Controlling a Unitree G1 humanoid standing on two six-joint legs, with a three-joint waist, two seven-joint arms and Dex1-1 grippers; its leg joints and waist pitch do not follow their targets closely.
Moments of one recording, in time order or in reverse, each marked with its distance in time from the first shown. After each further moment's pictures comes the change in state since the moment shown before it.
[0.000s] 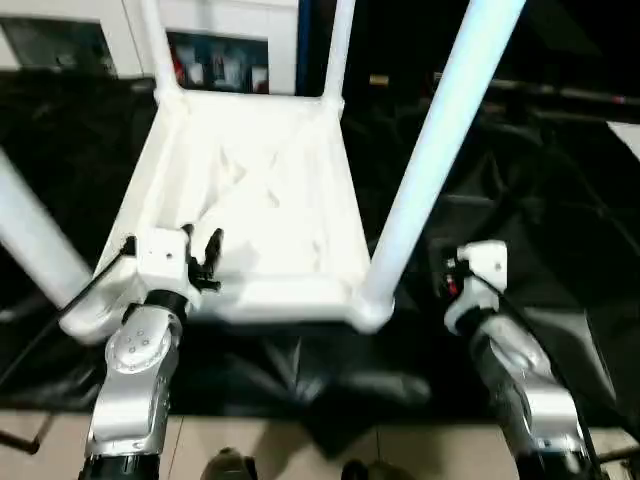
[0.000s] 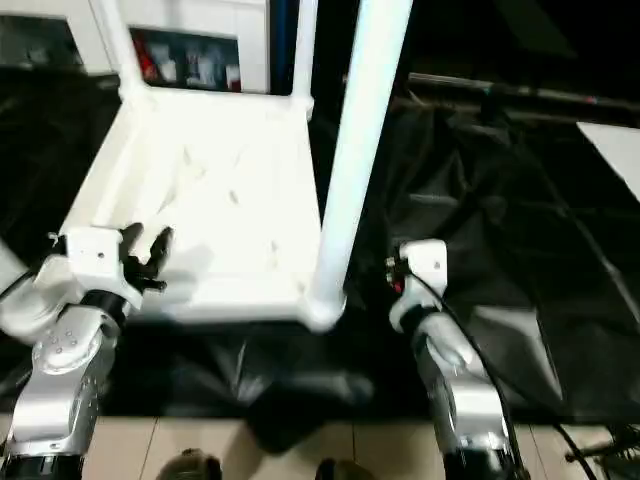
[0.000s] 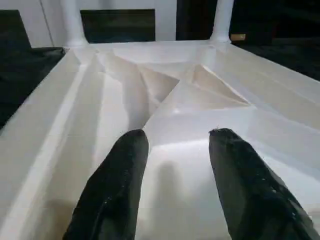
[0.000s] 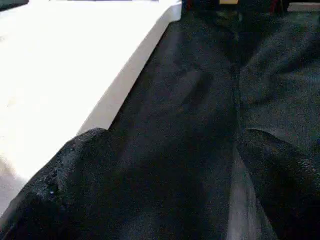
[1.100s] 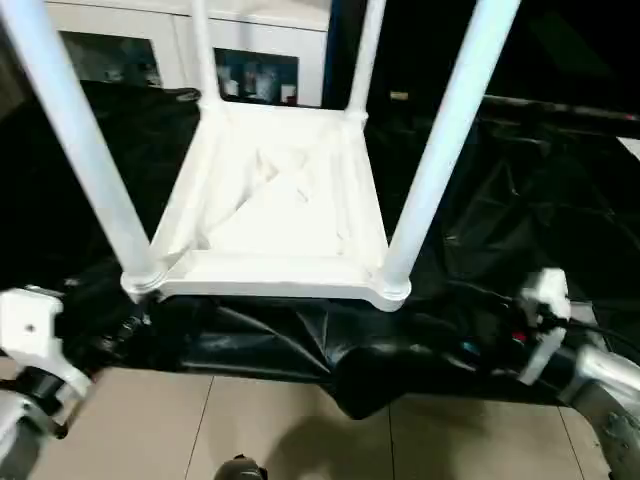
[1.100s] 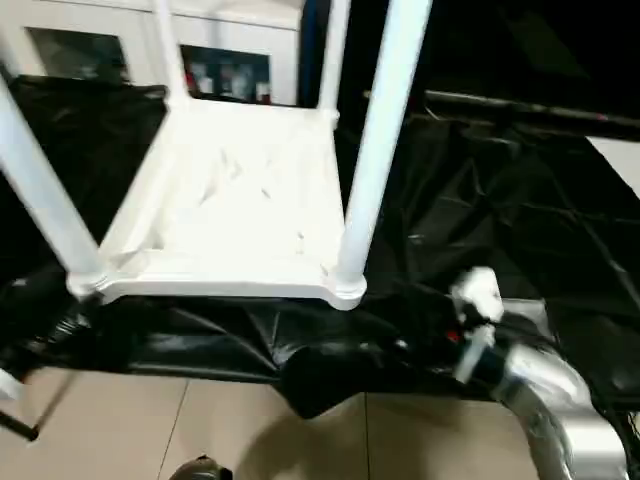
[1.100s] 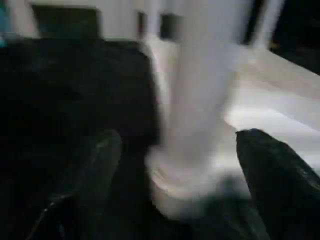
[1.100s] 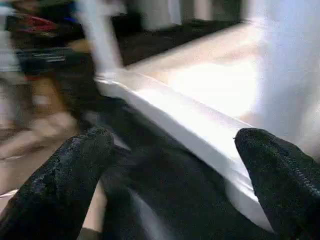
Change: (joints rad) left arm 0.272 0.247 0.313 -0.255 -0.360 0.201 -0.211; right arm 0.102 -0.292 0.056 -0.225 0.345 0.132 0.664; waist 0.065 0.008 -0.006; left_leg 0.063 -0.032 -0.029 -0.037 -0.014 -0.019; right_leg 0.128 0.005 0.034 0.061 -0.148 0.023
